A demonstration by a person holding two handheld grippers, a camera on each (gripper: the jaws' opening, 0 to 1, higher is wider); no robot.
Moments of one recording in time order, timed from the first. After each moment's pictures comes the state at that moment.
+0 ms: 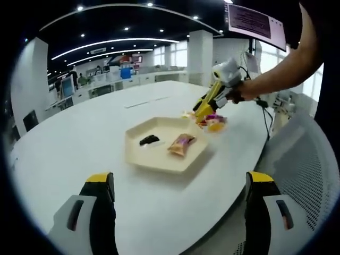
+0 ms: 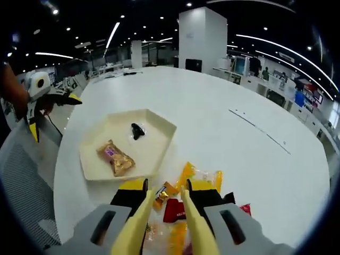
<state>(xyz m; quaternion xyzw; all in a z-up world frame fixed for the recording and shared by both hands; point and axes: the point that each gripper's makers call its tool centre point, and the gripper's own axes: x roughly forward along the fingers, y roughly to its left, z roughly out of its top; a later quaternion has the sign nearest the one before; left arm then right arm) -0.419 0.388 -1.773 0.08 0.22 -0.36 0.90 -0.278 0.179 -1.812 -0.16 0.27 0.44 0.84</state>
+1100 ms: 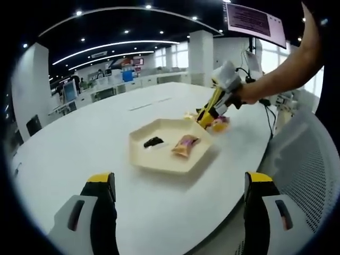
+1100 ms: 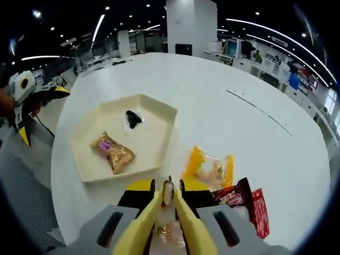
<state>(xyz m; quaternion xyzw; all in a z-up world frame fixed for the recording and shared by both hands) -0.416 0.393 -1.771 0.10 0.21 -0.35 0.91 -0.285 0.184 -1.829 -0.16 0.33 0.40 0.84</state>
